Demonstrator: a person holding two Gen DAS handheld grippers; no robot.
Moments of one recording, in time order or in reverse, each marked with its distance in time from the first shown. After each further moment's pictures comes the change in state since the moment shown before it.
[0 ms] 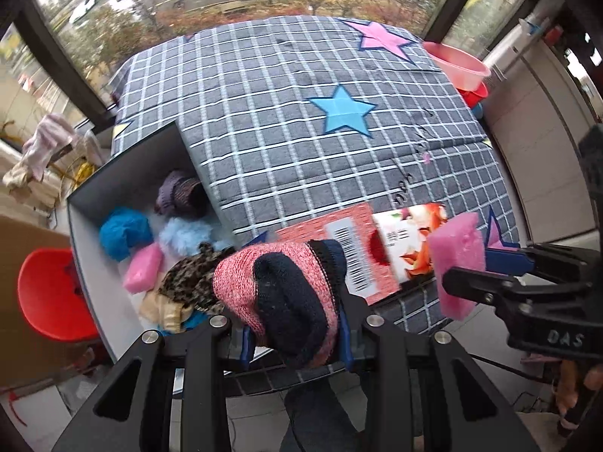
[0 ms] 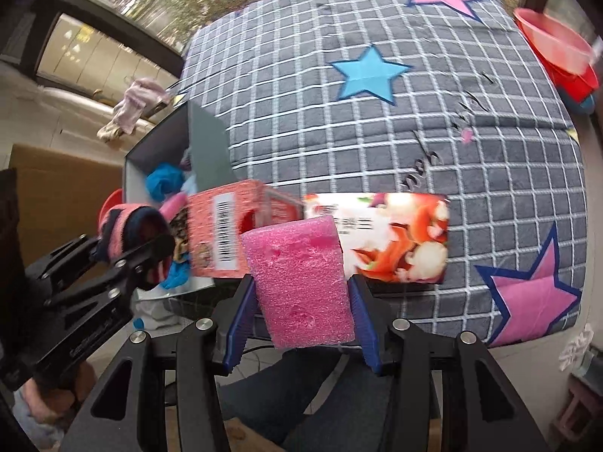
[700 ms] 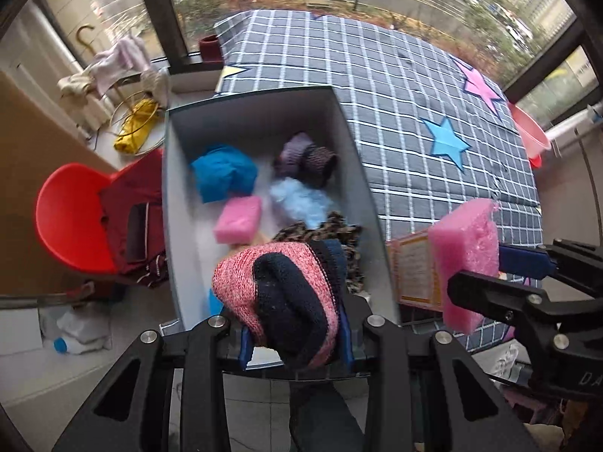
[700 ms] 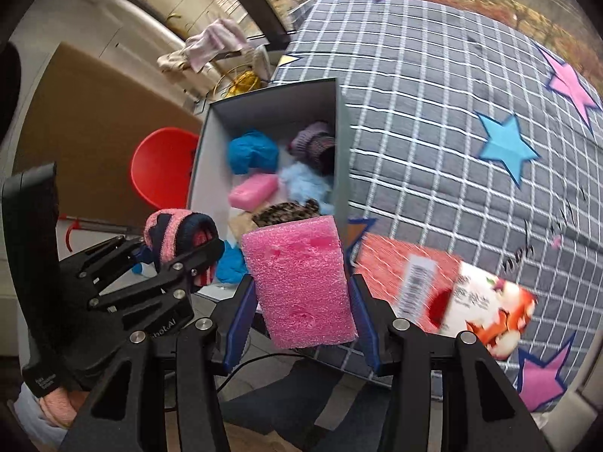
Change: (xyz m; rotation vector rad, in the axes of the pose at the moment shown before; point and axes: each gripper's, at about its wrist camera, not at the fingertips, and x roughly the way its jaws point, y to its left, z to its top) left arm -0.006 0.121 -0.044 -0.314 -0.009 0.075; right arm 0.043 0.151 0.032 -0.340 0.075 0.032
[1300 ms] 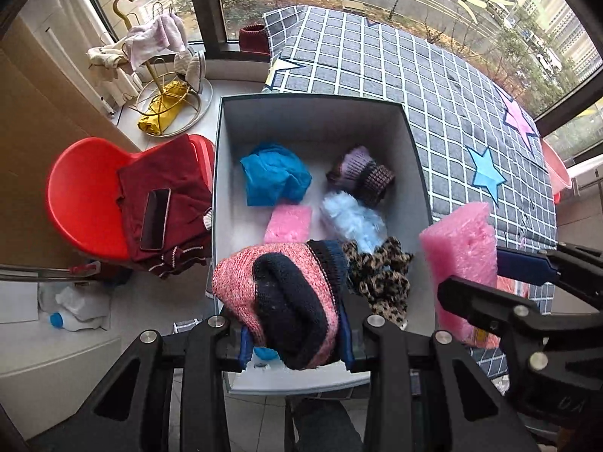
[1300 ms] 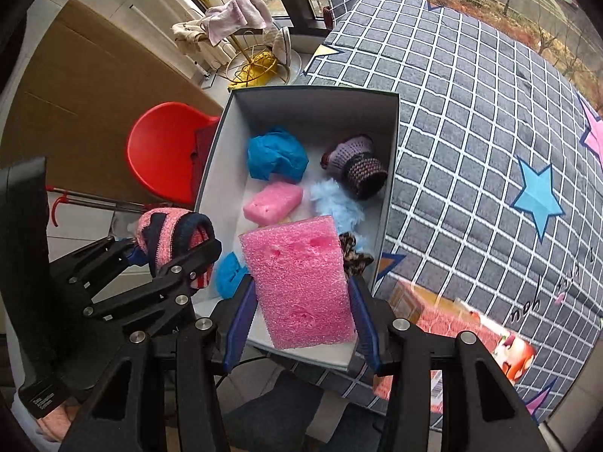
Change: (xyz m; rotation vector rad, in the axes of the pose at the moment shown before) left arm 0.018 0.047 0.017 -0.126 0.002 0.039; right arm 0.042 0.046 0.042 -0.128 0.058 -0.052
